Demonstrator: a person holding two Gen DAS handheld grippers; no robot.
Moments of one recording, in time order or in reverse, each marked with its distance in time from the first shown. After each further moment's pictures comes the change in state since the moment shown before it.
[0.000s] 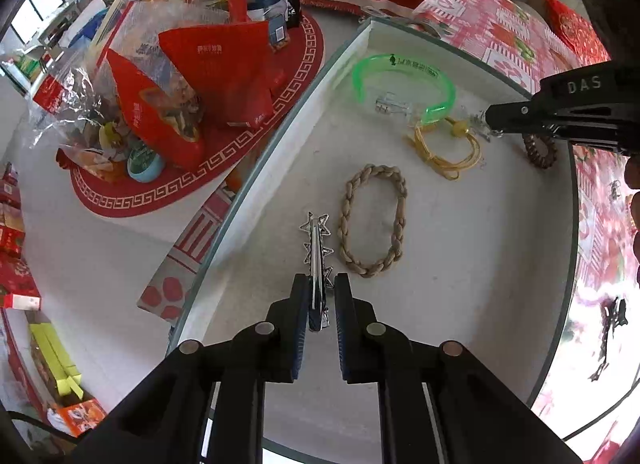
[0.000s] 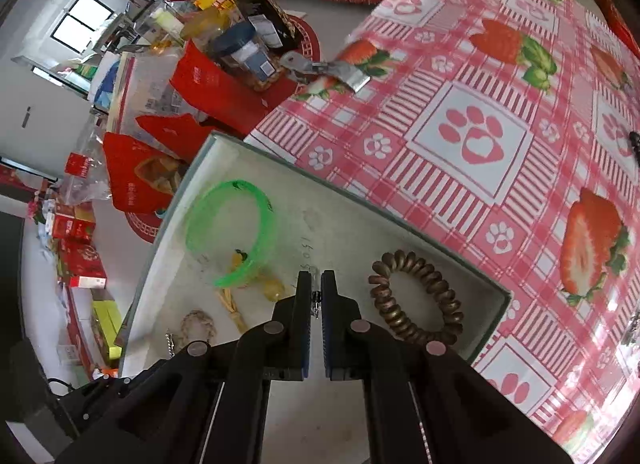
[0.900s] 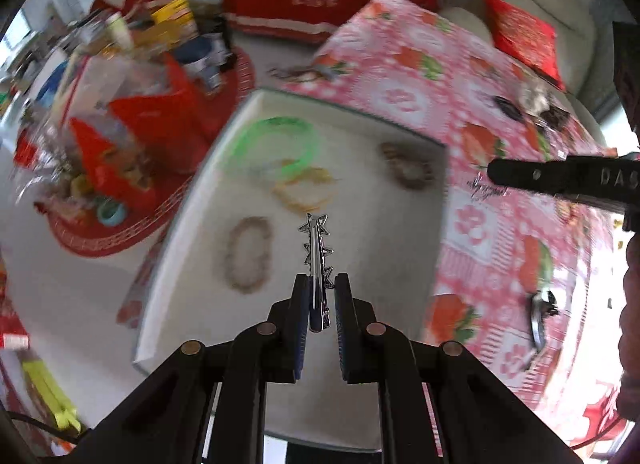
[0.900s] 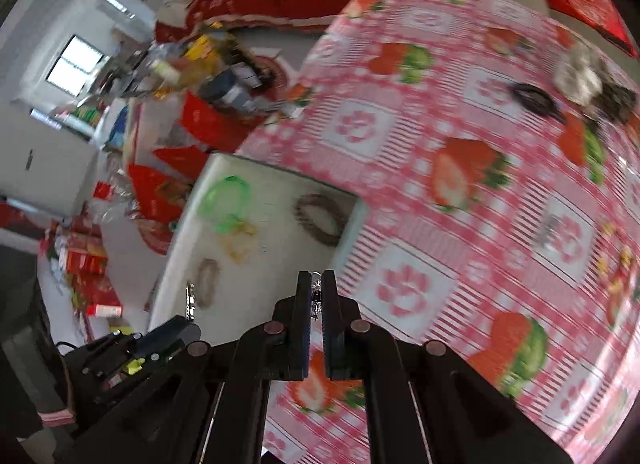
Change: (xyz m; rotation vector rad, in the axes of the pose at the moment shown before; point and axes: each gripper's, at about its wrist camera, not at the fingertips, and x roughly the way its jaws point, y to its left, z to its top) left arm -0.067 -0.057 0.013 0.078 -0.062 -0.113; right arm -0.111 -0.042 -0.060 0.091 -0.110 0.028
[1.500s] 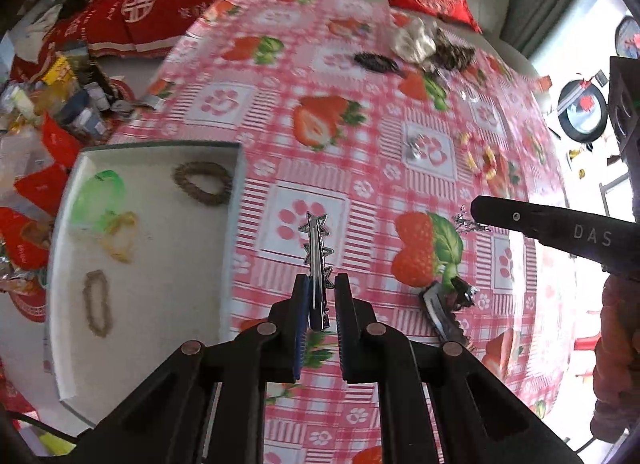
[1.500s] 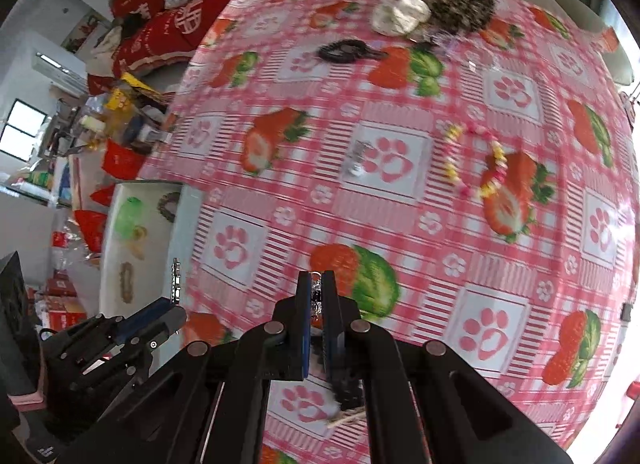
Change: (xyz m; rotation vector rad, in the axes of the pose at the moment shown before) left arm 0.006 -0.156 0.009 0.260 0.026 -0.162; right arm -0.068 -0.136 -0.065 0.245 -0.060 -0.139
